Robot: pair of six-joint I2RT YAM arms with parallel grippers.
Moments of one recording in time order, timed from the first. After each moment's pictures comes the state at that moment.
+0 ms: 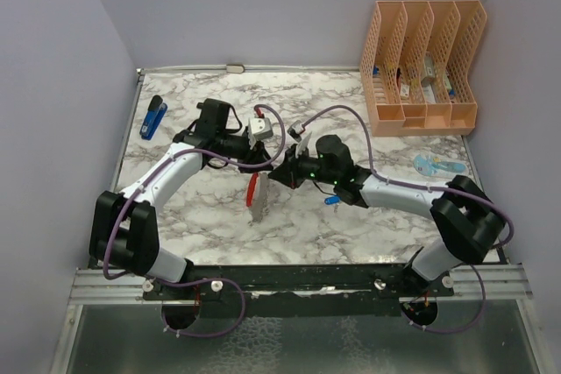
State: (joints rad) left arm -0.34 1.46 1.05 -0.45 0.94 0.60; right arm 0.81 1.58 0.83 0.44 -0.34 0.34
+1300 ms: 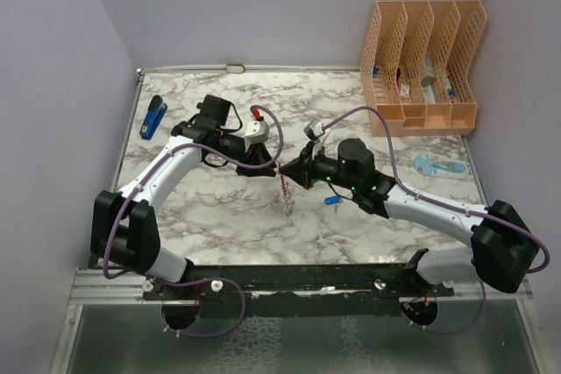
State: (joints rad) left arm -0.34 1.47 1.15 -0.69 1.19 0.81; right arm 0.81 1.31 0.74 0.39 -0.29 0.24
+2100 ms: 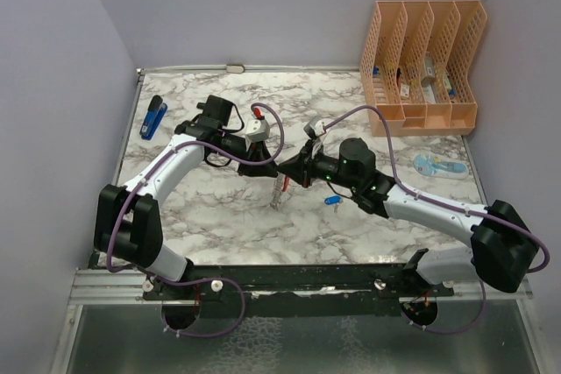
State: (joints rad) left arm -0.34 1.51 1.15 -0.68 1.24 0.79; right arm 0.82 1.31 0.75 0.45 -0.32 0.24
